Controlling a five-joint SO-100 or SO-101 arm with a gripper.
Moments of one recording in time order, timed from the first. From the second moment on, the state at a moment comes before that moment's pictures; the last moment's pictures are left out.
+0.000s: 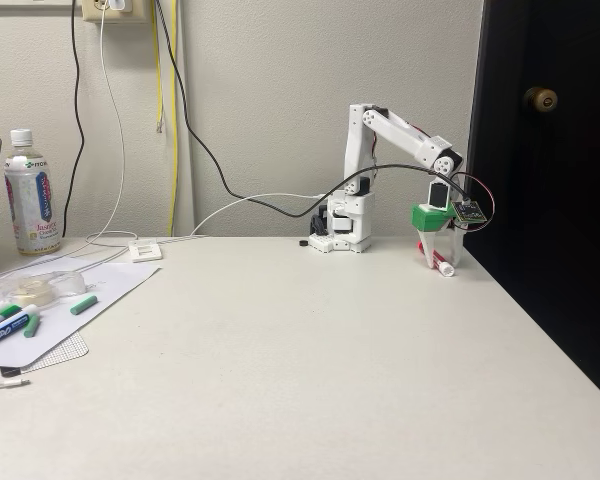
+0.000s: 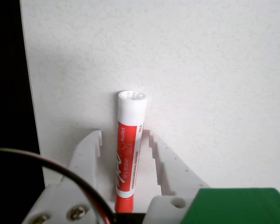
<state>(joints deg) -60.8 91.7 117.8 65.1 -38.9</state>
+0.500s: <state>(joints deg) -60.5 91.8 117.2 65.3 -39.5</state>
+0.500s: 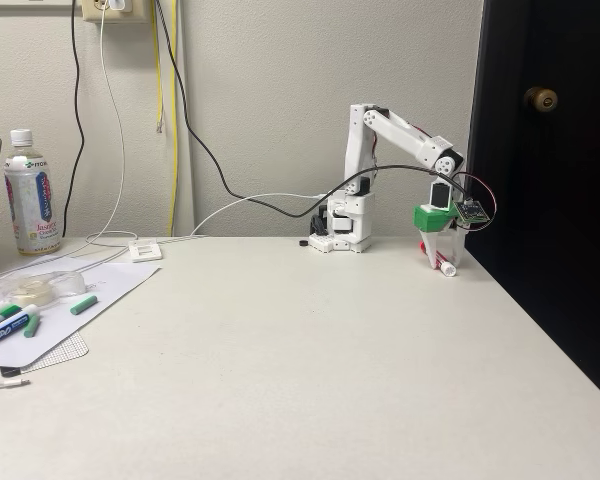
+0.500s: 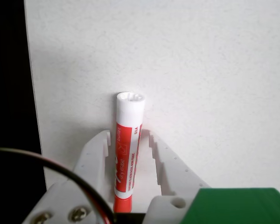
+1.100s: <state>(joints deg) -59.7 93.3 117.3 65.5 -40.0</state>
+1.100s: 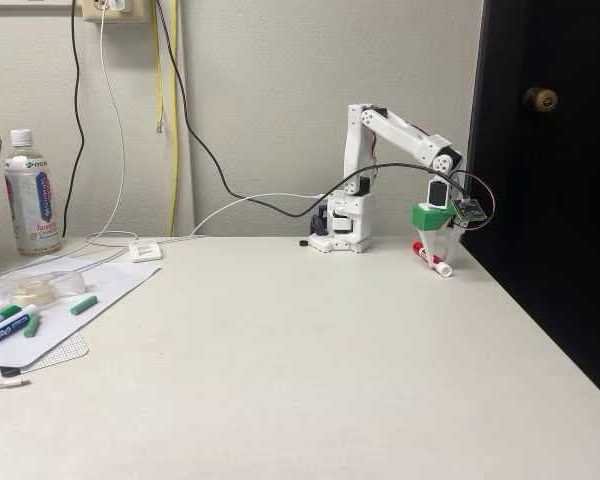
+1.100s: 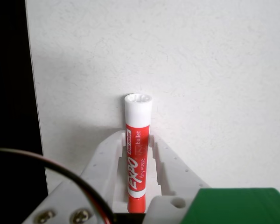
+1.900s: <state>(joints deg) -57.6 94.5 100.4 79.8 -38.7</state>
